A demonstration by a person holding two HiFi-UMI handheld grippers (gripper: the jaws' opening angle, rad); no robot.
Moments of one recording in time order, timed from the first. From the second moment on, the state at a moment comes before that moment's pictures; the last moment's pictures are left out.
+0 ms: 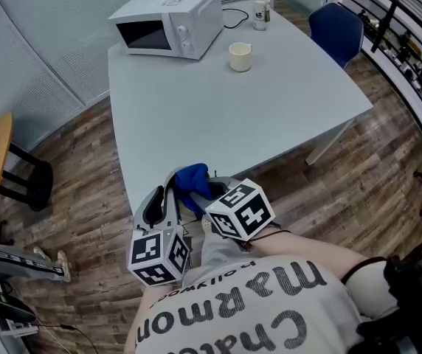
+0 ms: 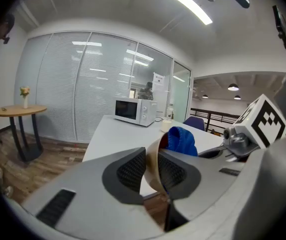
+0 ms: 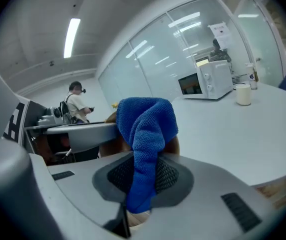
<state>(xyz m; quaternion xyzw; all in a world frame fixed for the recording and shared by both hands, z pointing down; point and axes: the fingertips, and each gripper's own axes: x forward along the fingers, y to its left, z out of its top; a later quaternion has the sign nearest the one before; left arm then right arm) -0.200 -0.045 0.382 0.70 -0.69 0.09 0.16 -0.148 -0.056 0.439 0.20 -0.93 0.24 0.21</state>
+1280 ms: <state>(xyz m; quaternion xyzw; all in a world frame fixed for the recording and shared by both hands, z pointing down) -0.208 -0.057 0.359 0.67 -0.72 -0.01 0.18 -0.147 -0.057 0.345 0.20 -0.95 0.22 0.05</state>
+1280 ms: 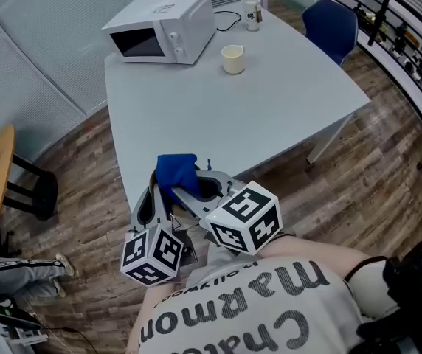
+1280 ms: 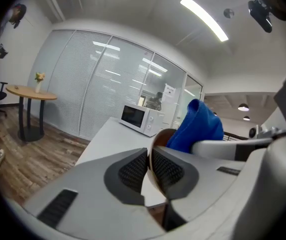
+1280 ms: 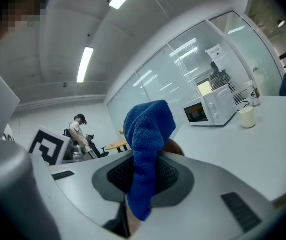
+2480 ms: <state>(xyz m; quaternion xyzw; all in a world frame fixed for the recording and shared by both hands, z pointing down) -0.210 -0.051 0.372 0.67 -0.71 -0.03 0.22 -0.136 -0.060 0.408 0.18 -0.95 0.20 0.17</state>
